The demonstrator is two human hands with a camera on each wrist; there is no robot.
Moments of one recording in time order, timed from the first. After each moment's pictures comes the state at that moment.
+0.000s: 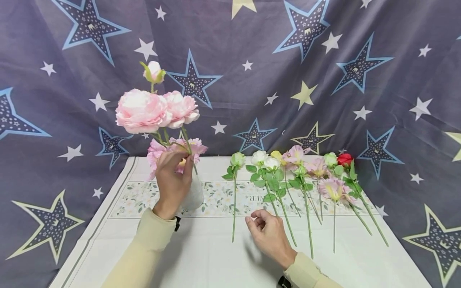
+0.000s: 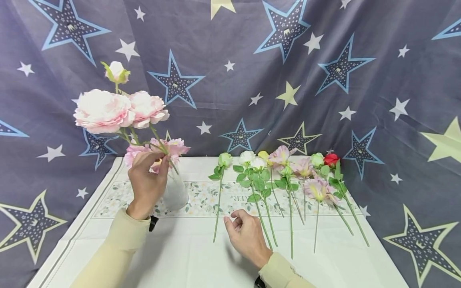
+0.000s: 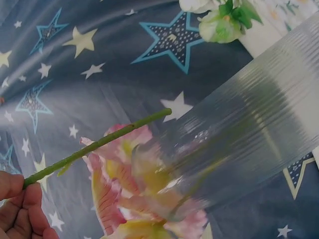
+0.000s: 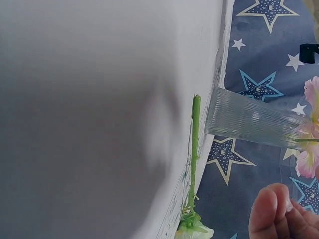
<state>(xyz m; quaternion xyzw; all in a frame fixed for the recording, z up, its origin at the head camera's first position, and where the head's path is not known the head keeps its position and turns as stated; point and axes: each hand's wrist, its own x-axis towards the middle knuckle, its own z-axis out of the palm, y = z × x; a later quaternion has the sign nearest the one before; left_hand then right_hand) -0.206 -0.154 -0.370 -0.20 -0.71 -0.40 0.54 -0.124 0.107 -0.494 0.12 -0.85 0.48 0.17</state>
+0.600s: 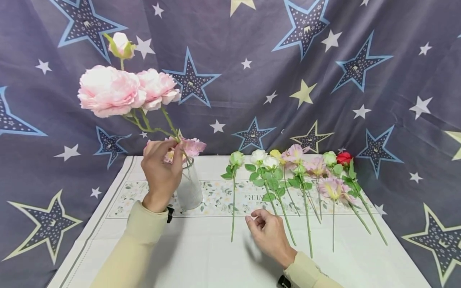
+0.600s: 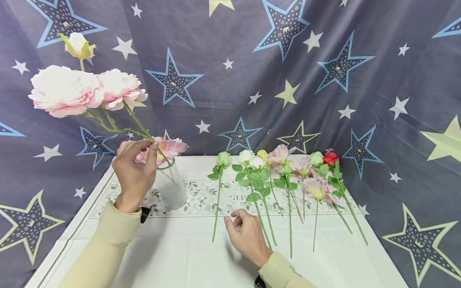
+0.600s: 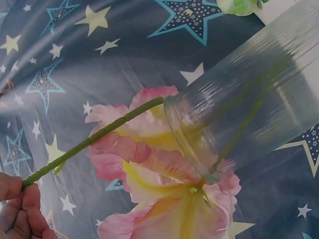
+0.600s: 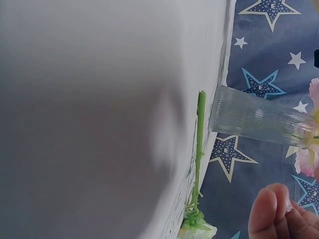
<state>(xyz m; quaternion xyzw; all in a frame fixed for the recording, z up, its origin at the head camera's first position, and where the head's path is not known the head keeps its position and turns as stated) -0.209 -0.162 -0.339 -0.18 -0.68 -0.41 0.58 -0.127 0.109 -0.497 0.13 -0.85 0.47 0.19</state>
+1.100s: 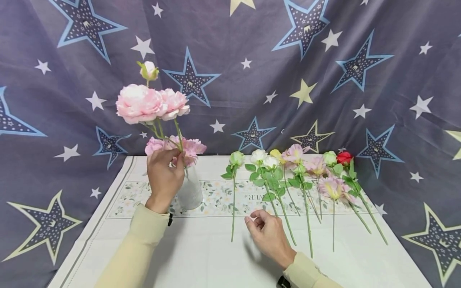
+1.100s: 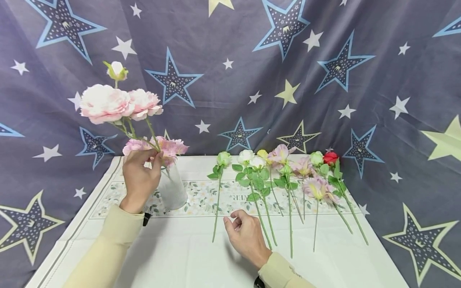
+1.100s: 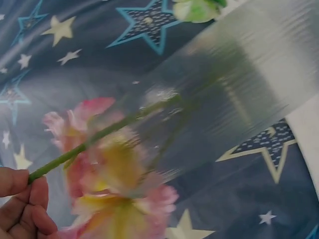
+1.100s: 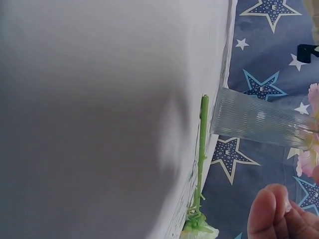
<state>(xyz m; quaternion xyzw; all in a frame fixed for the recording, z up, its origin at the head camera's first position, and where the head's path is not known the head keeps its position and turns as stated) -0.224 -0.175 -0.376 -0.15 -0.77 -0.34 0.52 -0.125 0.109 -0.500 0.12 -0.86 0.47 0.17</state>
